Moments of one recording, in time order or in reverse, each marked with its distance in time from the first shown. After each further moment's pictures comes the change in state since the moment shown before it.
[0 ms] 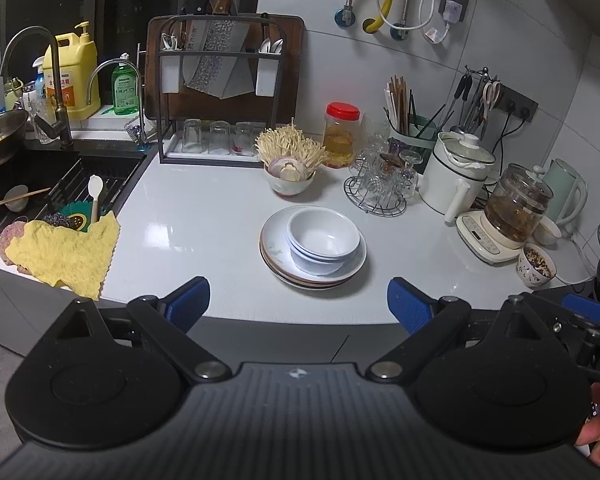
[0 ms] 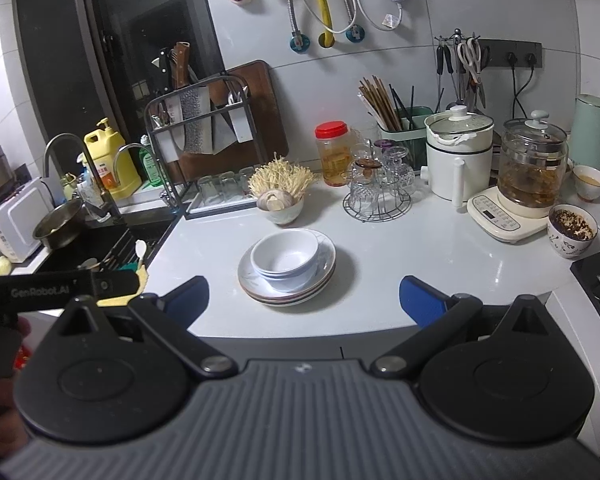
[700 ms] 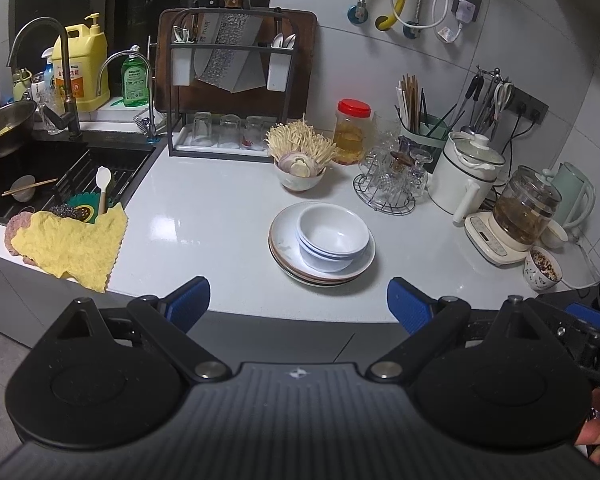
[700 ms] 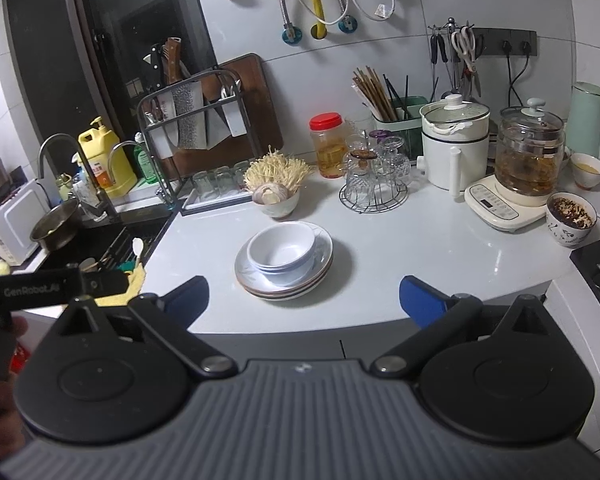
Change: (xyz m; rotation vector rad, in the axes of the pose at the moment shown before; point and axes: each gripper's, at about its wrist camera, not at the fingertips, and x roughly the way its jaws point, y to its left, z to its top) left arm 0.003 0.004 0.003 -0.018 0.023 0.022; right arm 0.005 -0.004 -0.001 0.024 0.024 -0.009
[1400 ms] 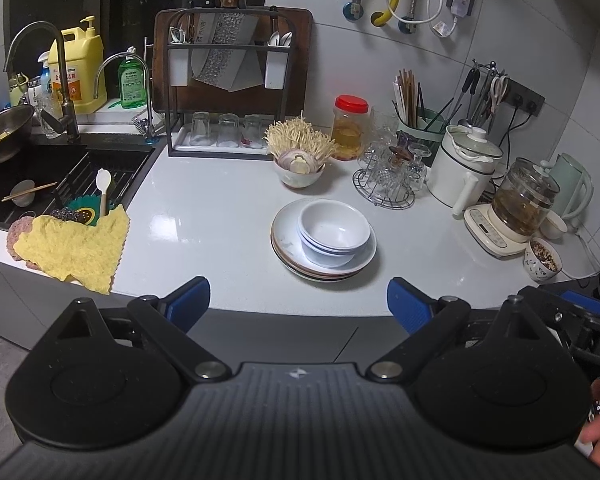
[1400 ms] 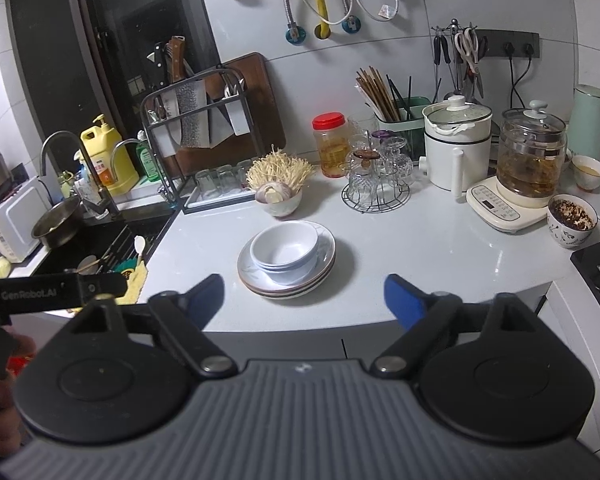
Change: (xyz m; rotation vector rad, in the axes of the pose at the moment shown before) left arm -0.006 0.004 0.000 0.016 0.007 0.002; right arm 0.000 0.002 0.000 -0.001 0.005 0.006
